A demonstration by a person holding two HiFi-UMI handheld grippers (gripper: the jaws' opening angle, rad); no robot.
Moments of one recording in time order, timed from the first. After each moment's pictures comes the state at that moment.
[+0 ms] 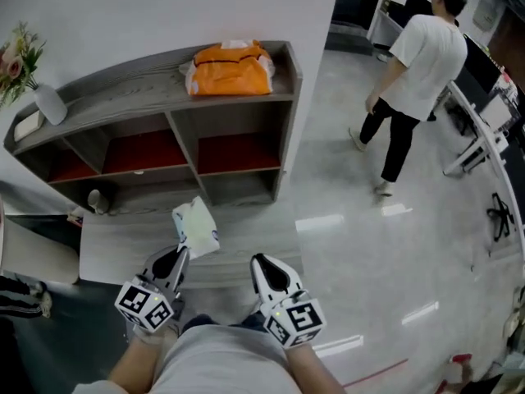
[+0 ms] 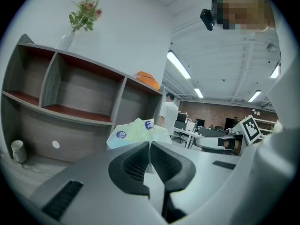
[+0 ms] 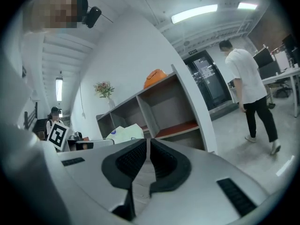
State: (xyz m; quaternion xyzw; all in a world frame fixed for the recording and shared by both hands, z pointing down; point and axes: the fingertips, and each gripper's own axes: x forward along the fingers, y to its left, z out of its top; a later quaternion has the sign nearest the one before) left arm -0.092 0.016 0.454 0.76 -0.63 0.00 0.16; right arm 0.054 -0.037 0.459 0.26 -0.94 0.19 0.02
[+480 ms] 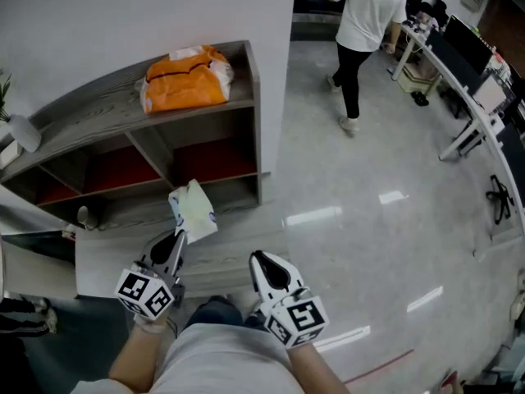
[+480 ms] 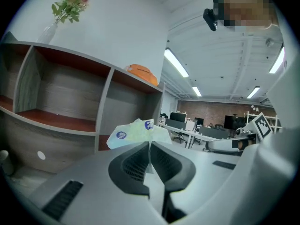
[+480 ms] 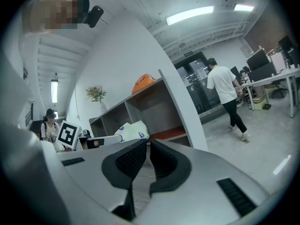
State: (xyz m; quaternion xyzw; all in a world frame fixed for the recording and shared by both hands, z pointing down) left arm -0.078 -0.076 0.446 0.76 -0.63 0.01 0.14; right arm 0.083 -0.091 0.453 0.28 -0.94 0.20 0.01
